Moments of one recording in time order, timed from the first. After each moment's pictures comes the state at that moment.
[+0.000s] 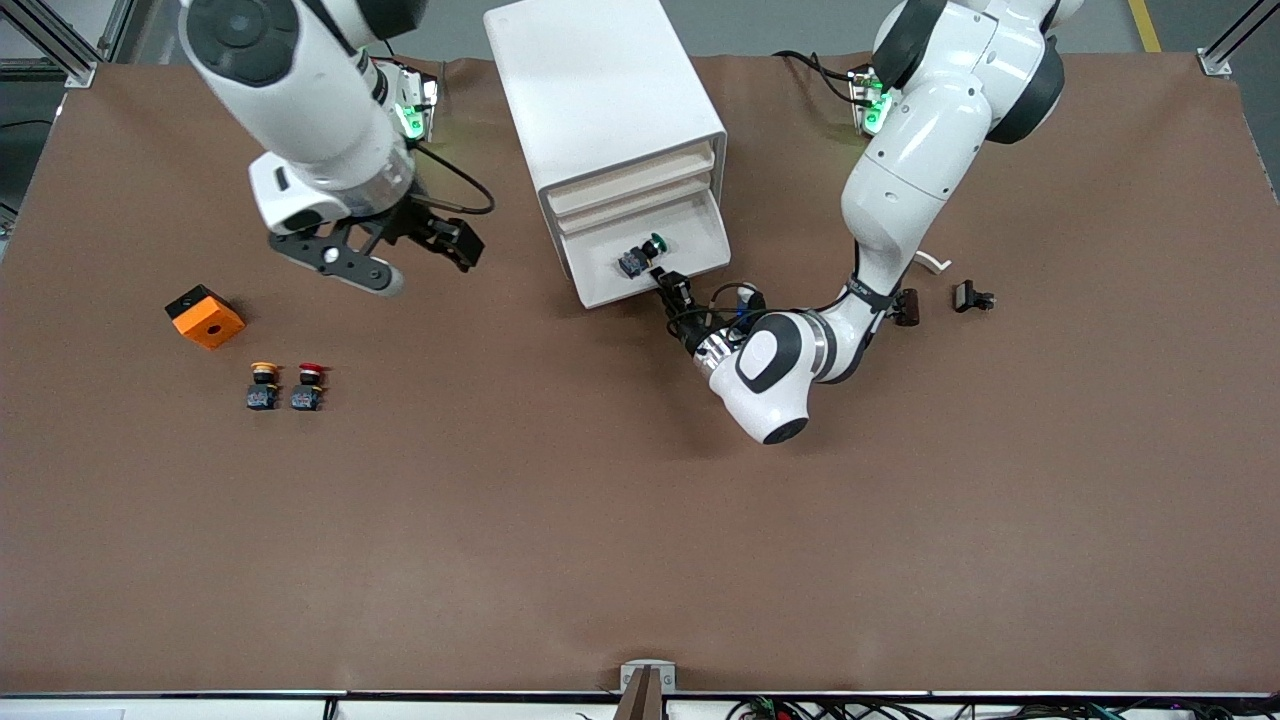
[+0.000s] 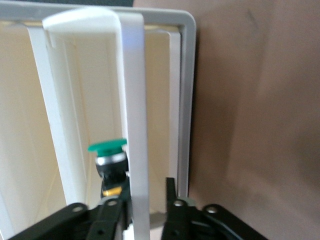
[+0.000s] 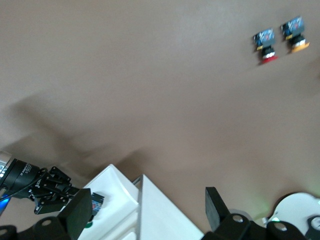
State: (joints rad) left arm -0.42 1.00 -0.18 -1.37 -0.89 1.56 -2.25; right arm 0.53 0.14 0.00 -1.54 0.05 1.58 0.95
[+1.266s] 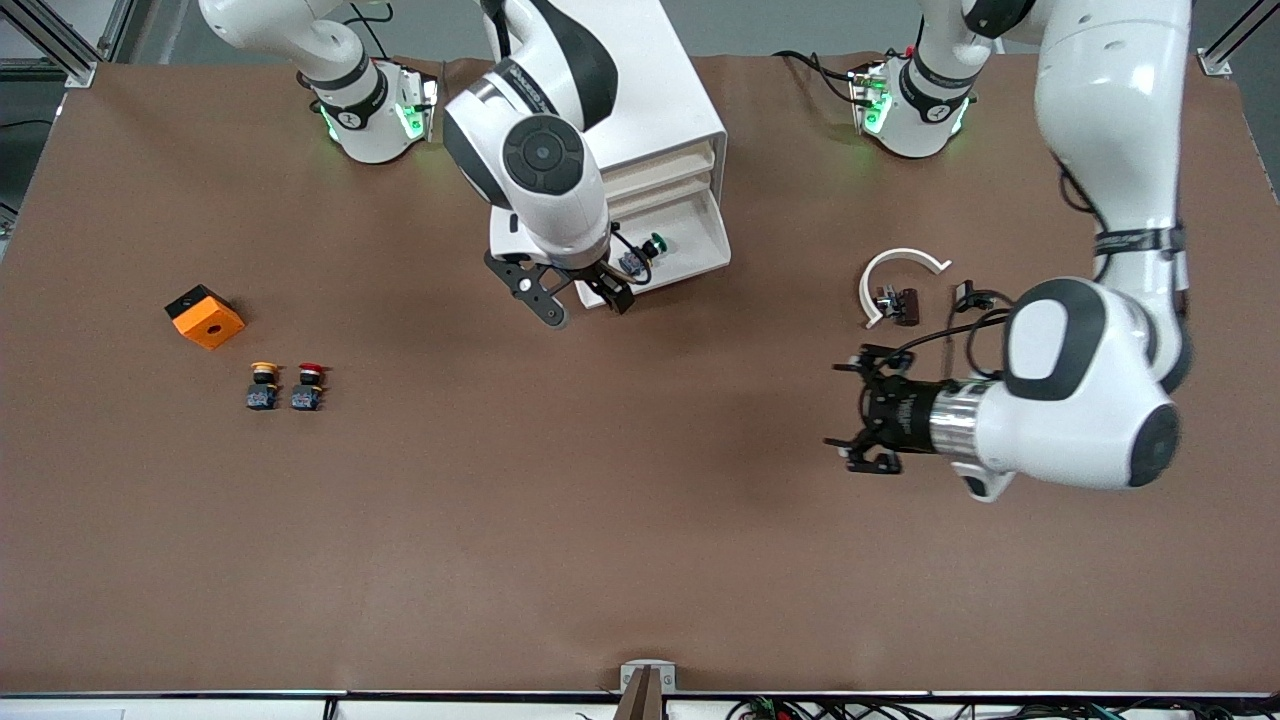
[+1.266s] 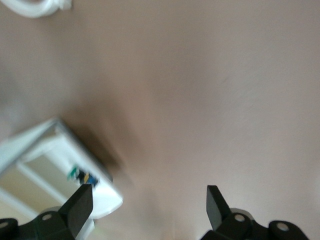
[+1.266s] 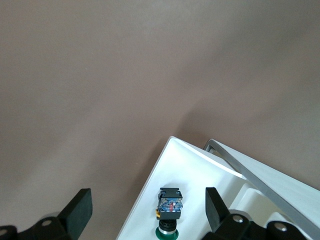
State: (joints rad) left arm -0.25 0.65 0.09 -1.15 -0.54 1.56 -1.54; right arm 0.74 0.43 0.00 -1.54 0.14 1.85 1.48
